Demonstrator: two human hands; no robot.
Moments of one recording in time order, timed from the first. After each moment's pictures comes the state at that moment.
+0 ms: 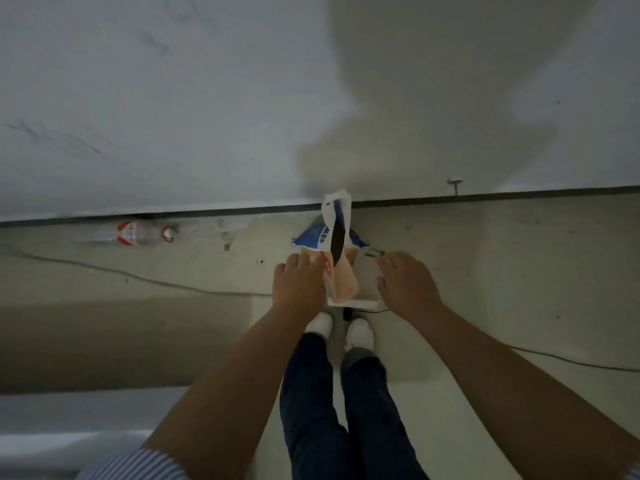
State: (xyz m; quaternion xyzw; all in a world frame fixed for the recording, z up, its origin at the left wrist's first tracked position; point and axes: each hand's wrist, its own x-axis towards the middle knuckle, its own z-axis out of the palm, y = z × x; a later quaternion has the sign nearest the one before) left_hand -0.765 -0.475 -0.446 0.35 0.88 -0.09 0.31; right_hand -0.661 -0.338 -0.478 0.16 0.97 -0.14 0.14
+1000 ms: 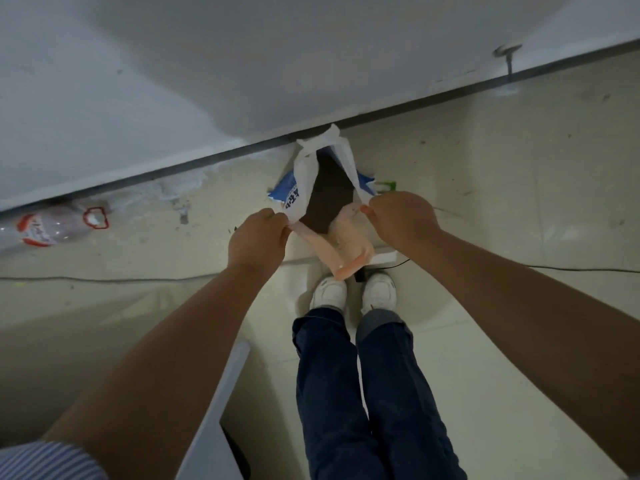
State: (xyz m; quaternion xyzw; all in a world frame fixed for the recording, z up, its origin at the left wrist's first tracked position) left_hand -0.850 -0.473 -0.636 0.36 0.86 -0.07 0.36; right_hand -0.725 -0.319 -0.657 0.25 0.90 -0.19 0.30
